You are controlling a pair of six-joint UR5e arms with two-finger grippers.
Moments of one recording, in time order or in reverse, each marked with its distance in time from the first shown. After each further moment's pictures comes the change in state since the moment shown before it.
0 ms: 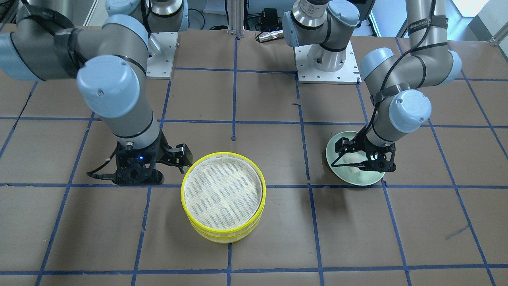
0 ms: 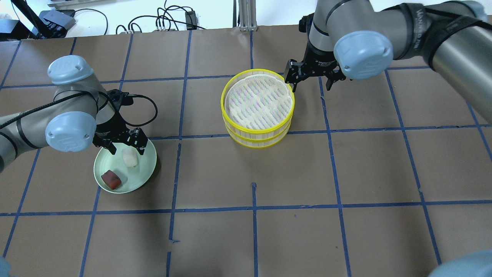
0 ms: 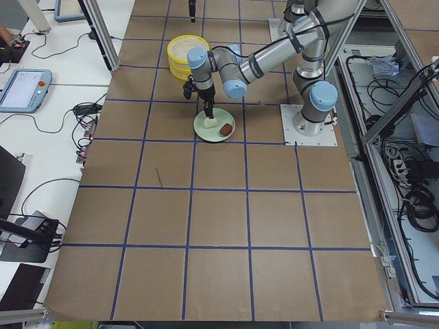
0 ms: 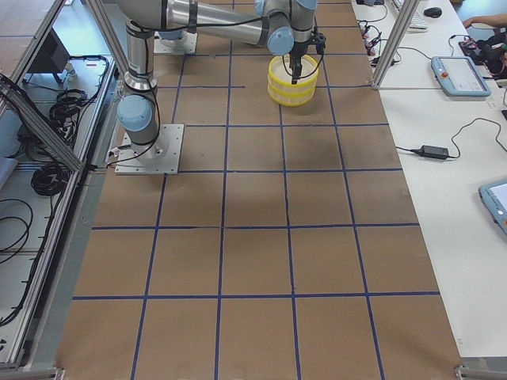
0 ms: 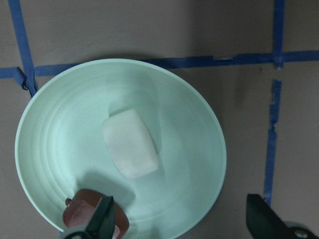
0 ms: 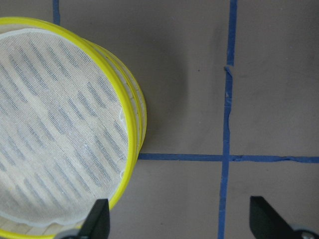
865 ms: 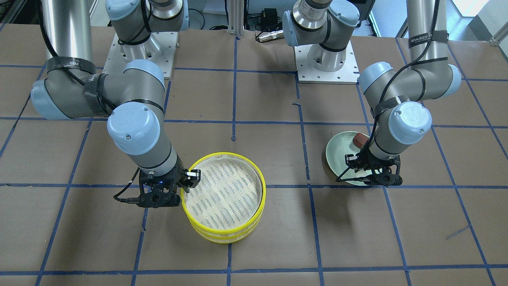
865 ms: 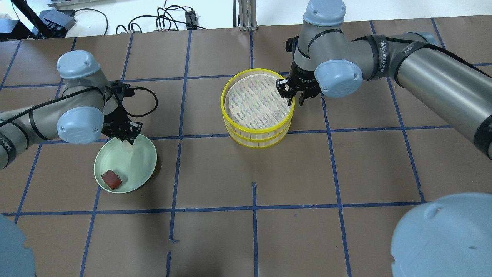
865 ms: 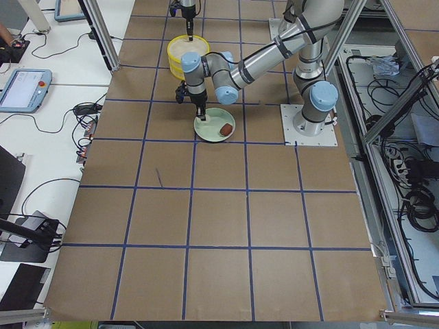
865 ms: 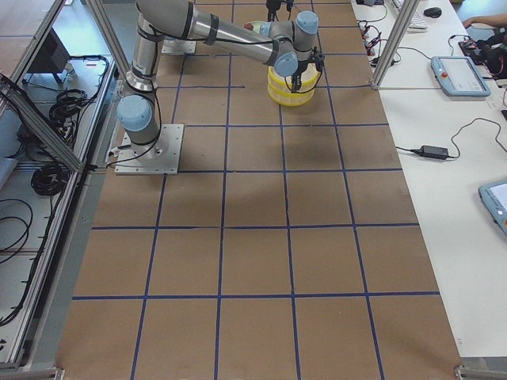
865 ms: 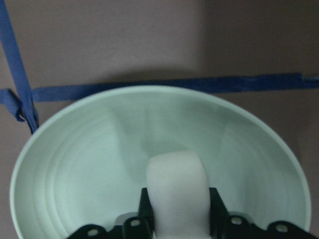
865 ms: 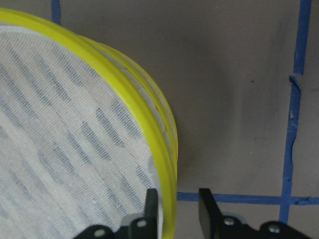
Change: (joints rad) left arm -0.023 -0.041 0.084 0.076 0.021 -0.012; right arm 0.012 0.093 0.050 -0.140 0.049 0.016
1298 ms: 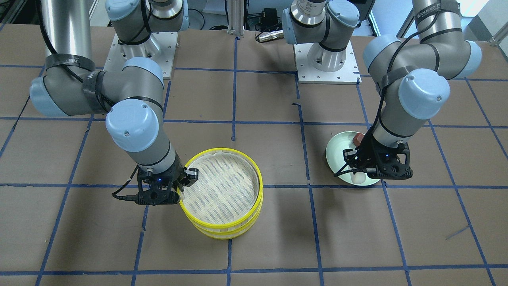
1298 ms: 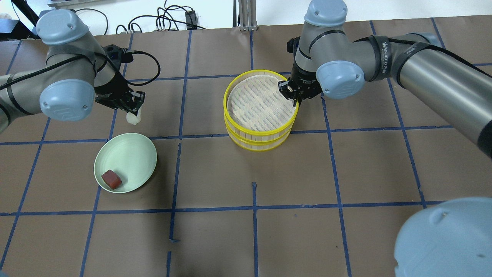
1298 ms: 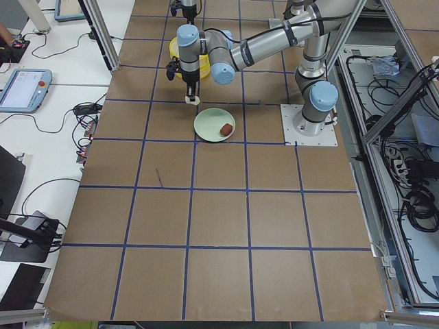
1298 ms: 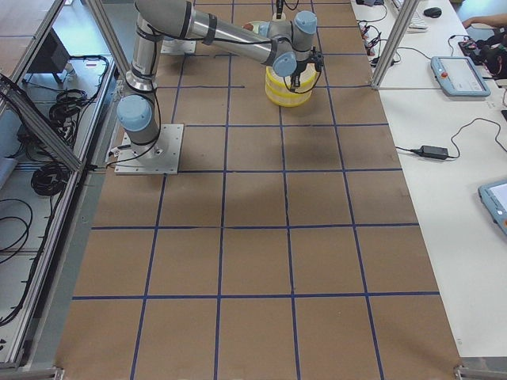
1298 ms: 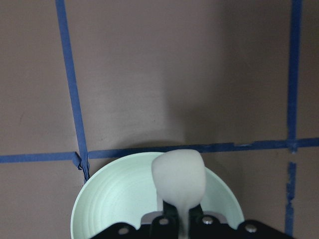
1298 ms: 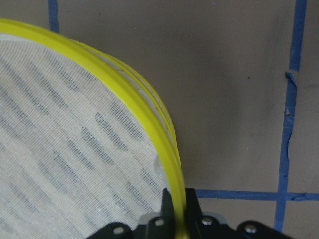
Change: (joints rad) left arm -0.068 0.072 0.117 -0.088 -0.128 -0.102; right arm -0.004 -0.026 0.008 0.007 -0.004 -0.002
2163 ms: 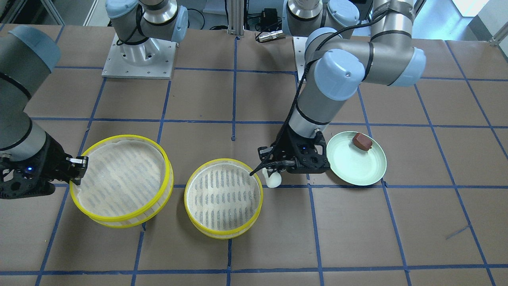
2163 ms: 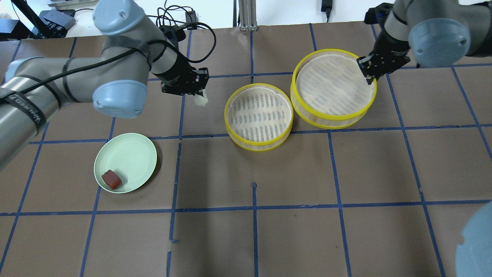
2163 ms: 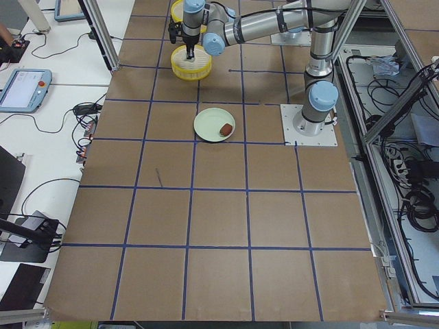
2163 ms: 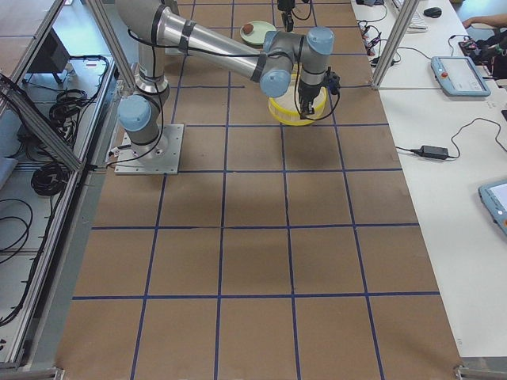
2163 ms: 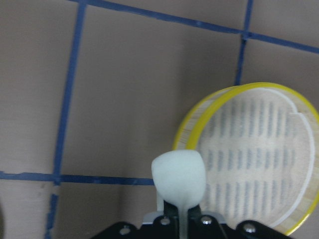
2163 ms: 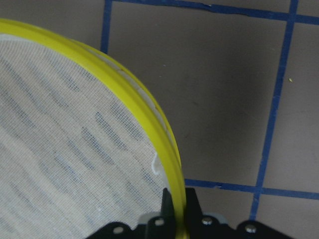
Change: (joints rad) left arm -0.306 -0.079 0.061 0.196 -0.209 -0.508; right arm -0.357 -0.109 -0.019 0.149 -0.070 -0.479
